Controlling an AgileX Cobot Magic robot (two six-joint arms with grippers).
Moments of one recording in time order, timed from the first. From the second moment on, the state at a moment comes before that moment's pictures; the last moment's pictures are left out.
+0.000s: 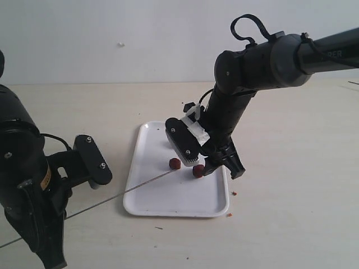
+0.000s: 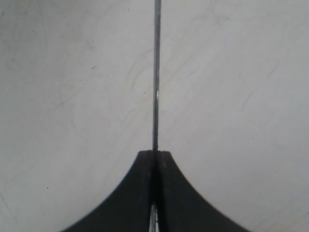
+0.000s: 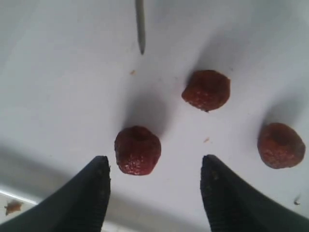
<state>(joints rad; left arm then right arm) -0.76 1.56 -0.82 0.27 0.91 0.13 0.37 2.11 -1.44 0.17 0.76 -1.67</state>
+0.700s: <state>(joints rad) -0.76 1.56 -0.82 0.26 0.91 0.13 0.37 2.15 -1.44 0.17 0.76 -1.68</state>
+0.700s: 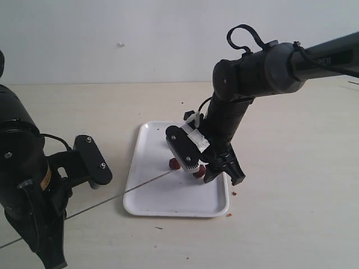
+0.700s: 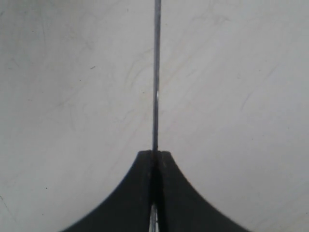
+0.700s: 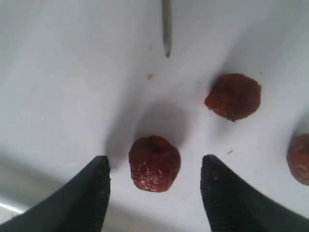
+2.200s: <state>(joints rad) -0.76 1.73 -0.82 0.34 0.68 0.12 0.37 2.16 -1.44 0.18 0.80 -1.69</state>
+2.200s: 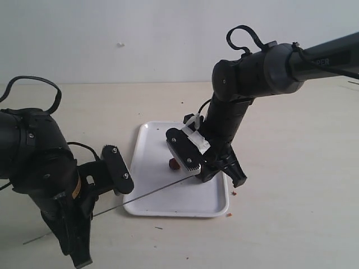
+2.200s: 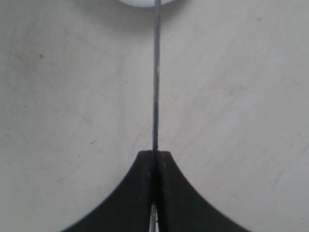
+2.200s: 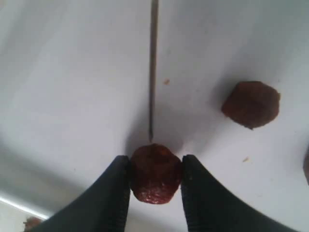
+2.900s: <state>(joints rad) -0.76 1.73 -0.82 0.36 0.65 0.10 0.37 2.16 -1.44 0.17 0.81 -1.65</state>
